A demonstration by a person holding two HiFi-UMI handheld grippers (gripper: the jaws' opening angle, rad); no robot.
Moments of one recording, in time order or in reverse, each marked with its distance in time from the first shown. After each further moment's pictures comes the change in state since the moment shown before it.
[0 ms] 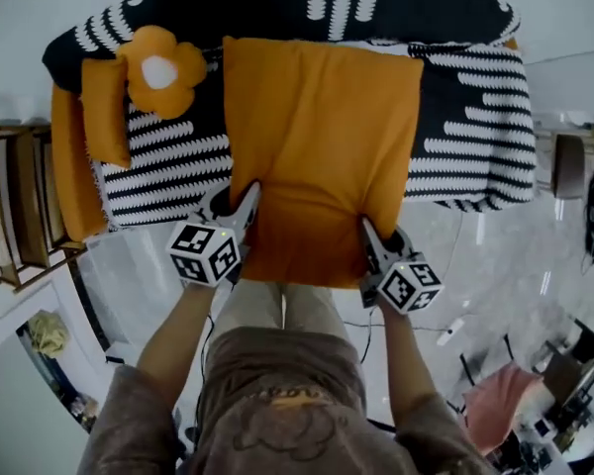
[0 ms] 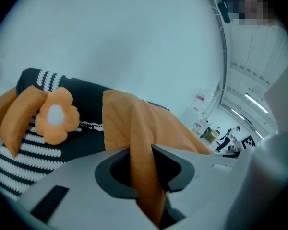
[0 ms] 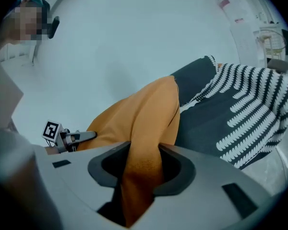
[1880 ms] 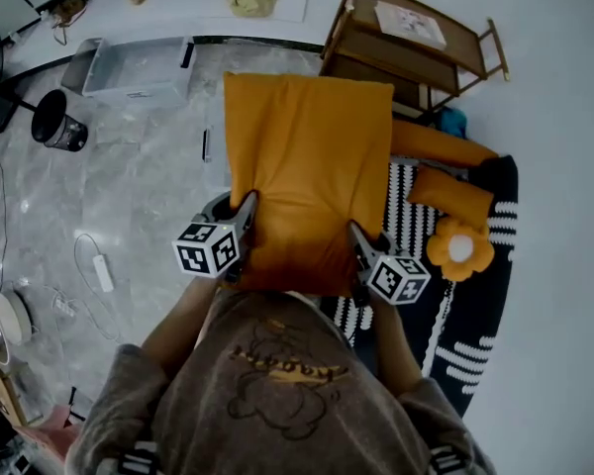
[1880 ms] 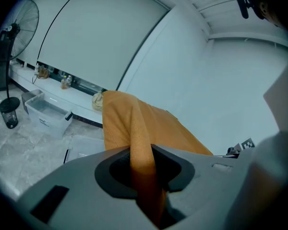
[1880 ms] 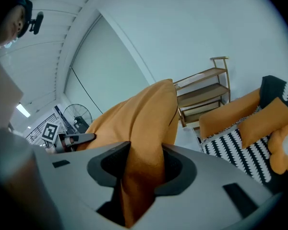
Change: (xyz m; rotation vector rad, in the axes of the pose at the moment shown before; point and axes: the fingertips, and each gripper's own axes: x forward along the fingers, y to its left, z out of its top) left arm -0.741 0.063 -0.338 -0.932 -0.898 1.232; right arm -0.010 0.664 -0.376 -1.002 0.916 1.109
